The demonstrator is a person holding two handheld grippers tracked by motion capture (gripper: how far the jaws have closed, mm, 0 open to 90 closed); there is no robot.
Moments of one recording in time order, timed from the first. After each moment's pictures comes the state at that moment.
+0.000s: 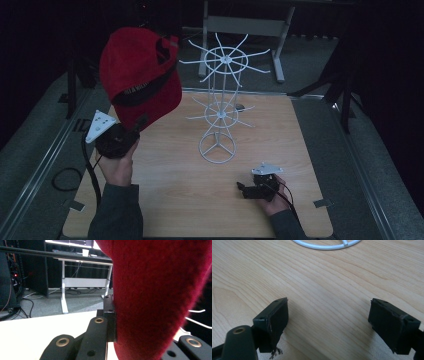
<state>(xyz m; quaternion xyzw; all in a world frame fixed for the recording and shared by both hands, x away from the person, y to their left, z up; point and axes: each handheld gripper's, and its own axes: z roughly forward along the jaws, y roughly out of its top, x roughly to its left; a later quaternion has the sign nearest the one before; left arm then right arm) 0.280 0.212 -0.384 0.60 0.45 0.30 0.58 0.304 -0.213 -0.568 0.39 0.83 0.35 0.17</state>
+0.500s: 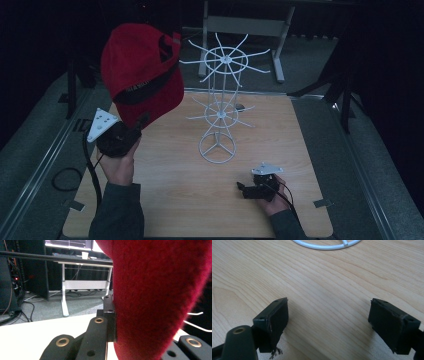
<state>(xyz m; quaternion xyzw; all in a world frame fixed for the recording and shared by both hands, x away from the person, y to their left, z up) 0.279 0.206 -0.377 0.60 0.45 0.31 0.58 0.304 -0.213 -0.568 0.39 0.83 0.35 0.17</state>
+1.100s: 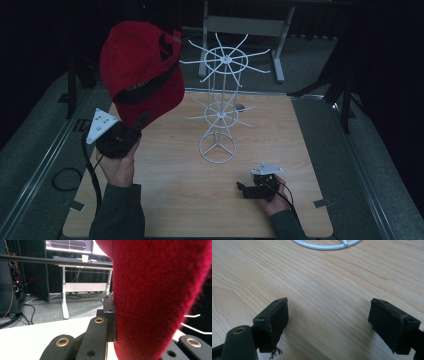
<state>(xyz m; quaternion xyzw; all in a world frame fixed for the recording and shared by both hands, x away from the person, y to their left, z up) 0.273 0.203 -0.373 0.60 0.44 0.32 0.58 0.304 -0.213 -0.568 0.39 0.83 0.35 0.17</state>
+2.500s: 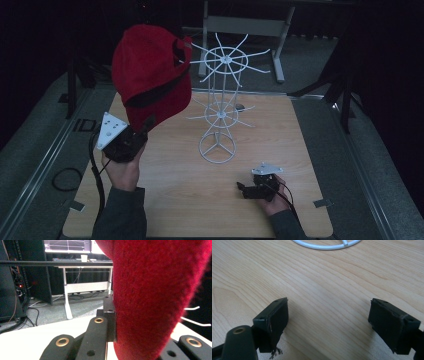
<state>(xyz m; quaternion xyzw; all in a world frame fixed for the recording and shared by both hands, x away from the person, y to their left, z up) 0.267 0.186 -0.376 0.62 0.43 0.34 0.56 0.304 -0.213 -0.568 0.39 0.83 0.35 0.17</state>
